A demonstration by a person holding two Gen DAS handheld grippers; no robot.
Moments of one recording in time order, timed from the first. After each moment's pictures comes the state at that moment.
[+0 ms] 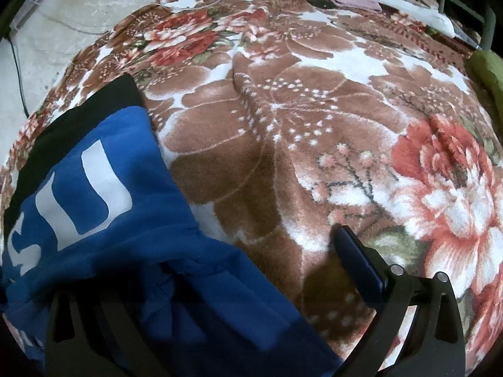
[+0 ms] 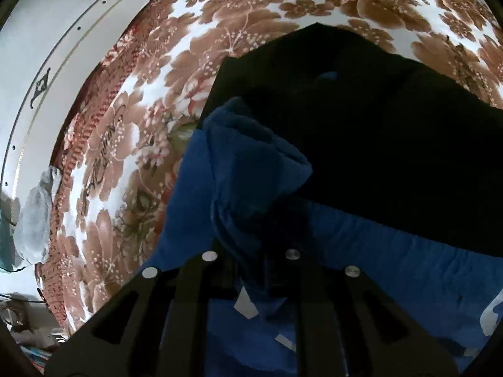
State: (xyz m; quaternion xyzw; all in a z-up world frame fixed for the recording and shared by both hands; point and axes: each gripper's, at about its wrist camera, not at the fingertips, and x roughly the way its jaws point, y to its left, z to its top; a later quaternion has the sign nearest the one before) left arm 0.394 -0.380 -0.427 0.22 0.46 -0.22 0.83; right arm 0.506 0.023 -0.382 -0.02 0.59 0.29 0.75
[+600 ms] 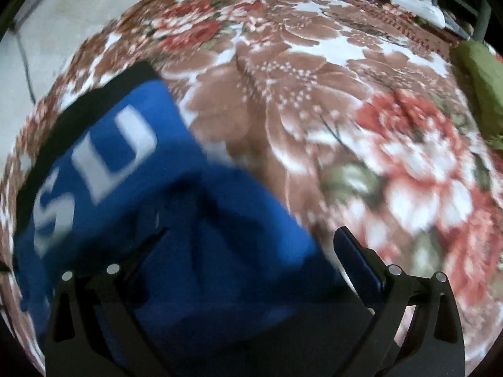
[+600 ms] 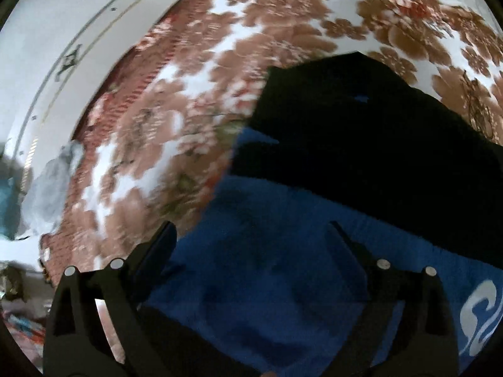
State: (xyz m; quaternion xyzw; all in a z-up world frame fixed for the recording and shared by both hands) left arm 0.340 -0.348 -0.389 0.21 0.50 -0.21 0.81; right arm 0.477 0.036 -0.330 -0.05 0.58 0.34 0.74
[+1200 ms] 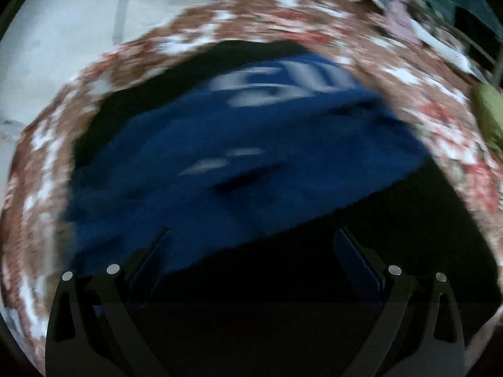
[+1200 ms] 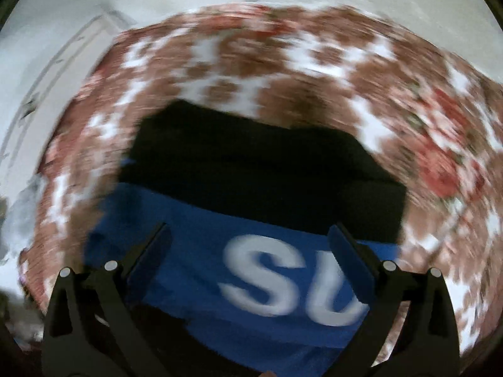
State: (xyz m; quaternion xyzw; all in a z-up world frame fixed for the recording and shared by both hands) left arm 0.309 -0.081 -0.346 0.14 0.47 -0.14 0.86; right arm 0.521 -0.195 -0.258 -0.05 0.56 0.19 0.81
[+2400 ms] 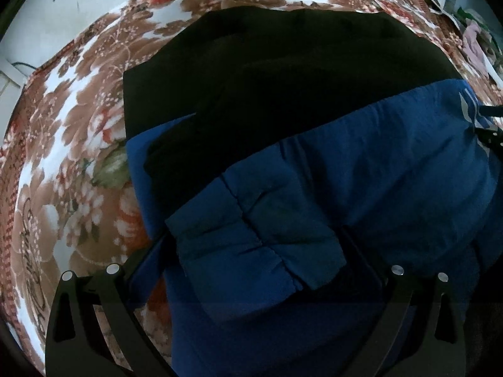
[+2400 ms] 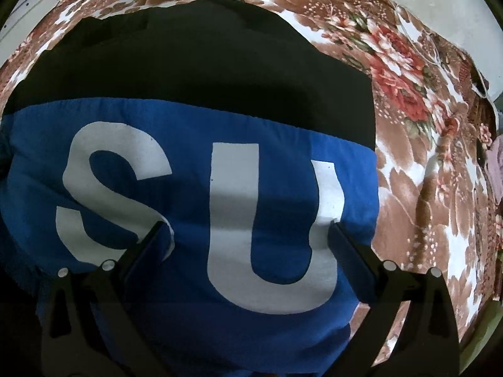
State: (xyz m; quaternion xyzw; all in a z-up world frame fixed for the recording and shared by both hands) left arm 0.453 0.092 -0.424 0.09 0.53 -0.09 0.84; right arm 0.482 -0.251 -0.407 -0.14 0.54 0.07 0.82
